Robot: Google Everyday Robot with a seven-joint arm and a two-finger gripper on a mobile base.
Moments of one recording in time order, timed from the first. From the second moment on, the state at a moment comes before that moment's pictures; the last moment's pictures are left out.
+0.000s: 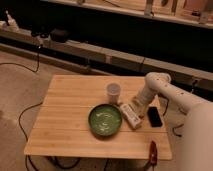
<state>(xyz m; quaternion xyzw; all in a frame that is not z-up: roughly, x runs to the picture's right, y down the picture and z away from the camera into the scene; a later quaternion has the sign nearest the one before) 0.220 0.126 0.912 -0.30 -0.18 -0.11 0.93</state>
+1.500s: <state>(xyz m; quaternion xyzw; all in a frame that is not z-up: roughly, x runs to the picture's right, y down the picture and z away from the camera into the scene) 0.054 0.108 0.789 -0.30 -0.32 -0.33 0.84</state>
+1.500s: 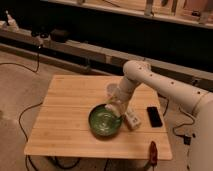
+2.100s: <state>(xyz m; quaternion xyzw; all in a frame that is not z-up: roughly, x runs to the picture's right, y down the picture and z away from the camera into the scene) 0.044 0.102 0.797 -0.30 -0.31 -0.33 0.84</state>
